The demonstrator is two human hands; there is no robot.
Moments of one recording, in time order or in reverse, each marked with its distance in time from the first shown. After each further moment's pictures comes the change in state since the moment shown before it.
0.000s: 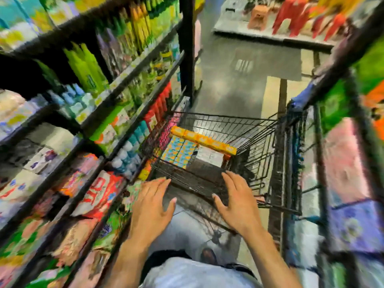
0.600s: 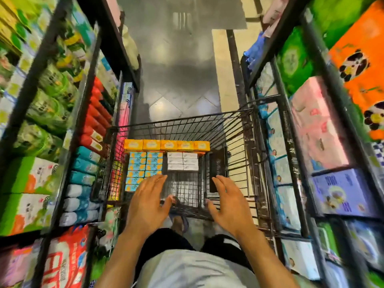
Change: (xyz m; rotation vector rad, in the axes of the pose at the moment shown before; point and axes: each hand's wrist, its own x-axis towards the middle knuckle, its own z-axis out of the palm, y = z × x) left_hand 0.281 -0.029 0.092 0.018 -0.407 0.235; right_hand 0.166 0.069 0.048 -0.005 -0.128 0.388
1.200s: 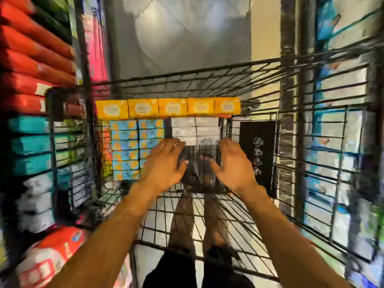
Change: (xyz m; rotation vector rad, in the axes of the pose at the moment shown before) left_hand 0.213 -0.151 0.194 0.106 -0.347 0.101; right_hand 0.233 0.078 0.221 0.080 -0.260 0.112
